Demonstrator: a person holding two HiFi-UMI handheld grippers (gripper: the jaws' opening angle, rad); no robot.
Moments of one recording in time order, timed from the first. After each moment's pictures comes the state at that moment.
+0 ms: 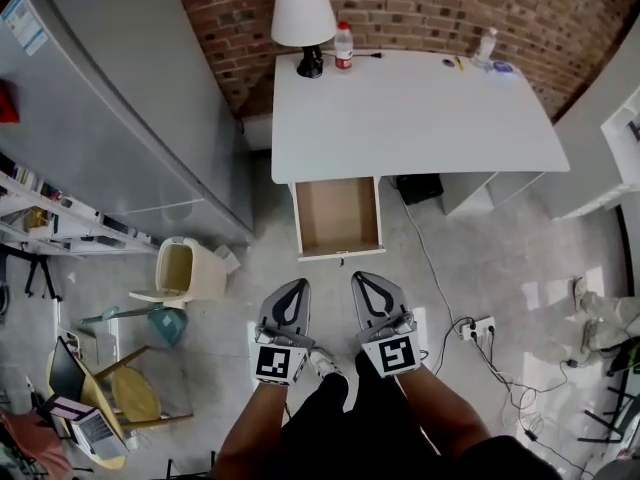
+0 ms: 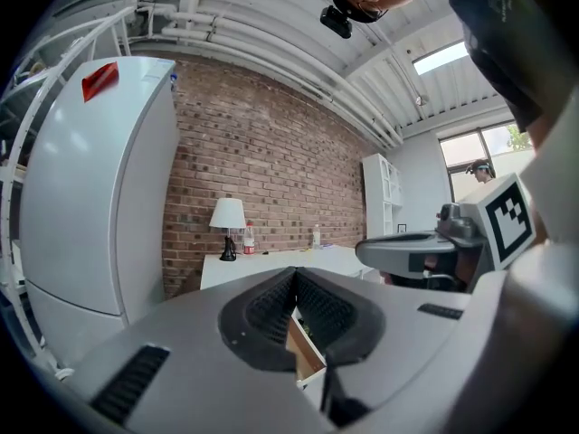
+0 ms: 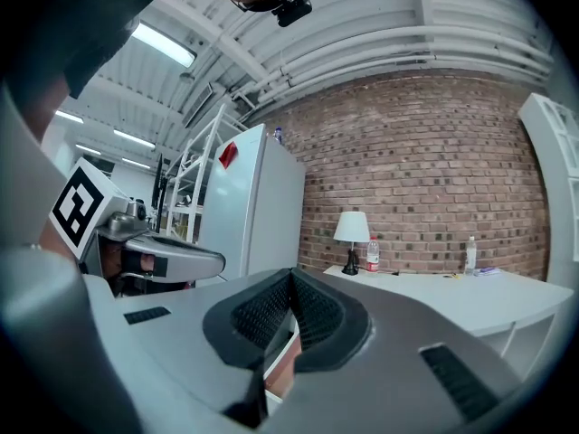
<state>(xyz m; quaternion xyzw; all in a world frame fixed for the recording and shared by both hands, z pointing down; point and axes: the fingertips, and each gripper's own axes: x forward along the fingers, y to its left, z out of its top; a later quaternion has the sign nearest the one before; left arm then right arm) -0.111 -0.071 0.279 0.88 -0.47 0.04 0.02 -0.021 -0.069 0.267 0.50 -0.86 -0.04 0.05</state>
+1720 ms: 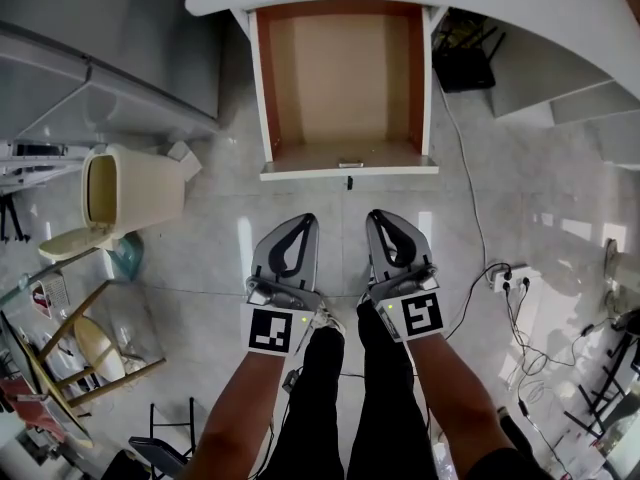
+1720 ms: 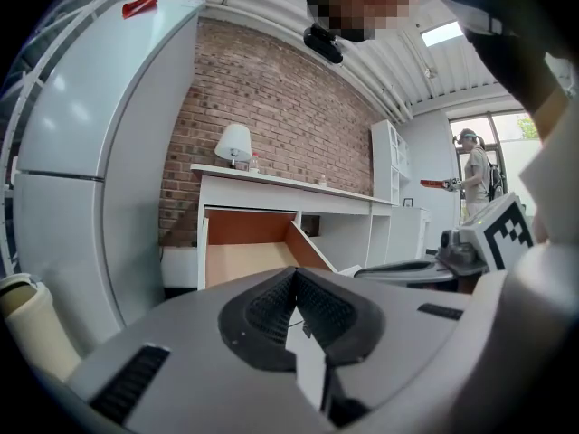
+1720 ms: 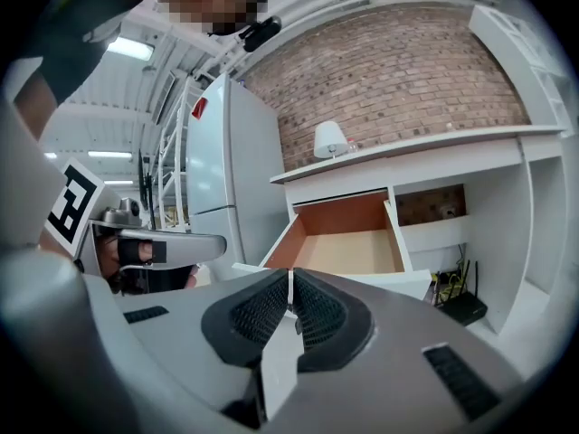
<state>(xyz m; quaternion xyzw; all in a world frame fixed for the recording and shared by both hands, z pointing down) -0.080 -0.119 0.616 0.87 -0.48 0.08 0.10 0.004 -0.113 0.645 0.49 -0.86 0.12 0.05</state>
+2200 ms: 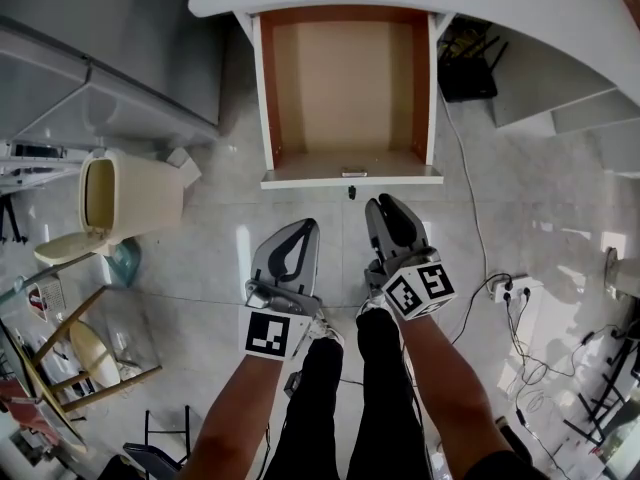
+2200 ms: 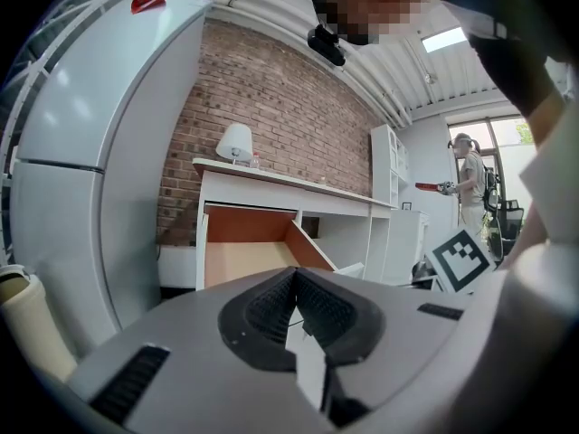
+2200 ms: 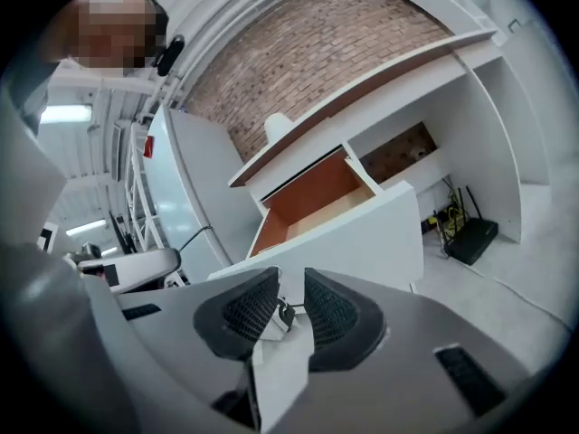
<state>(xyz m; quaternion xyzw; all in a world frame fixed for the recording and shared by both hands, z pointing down) -0.083 -0.124 0.628 0.87 -0.48 0.06 0.11 0.022 -0.147 0.705 0.50 -0.82 0.28 -0.06</state>
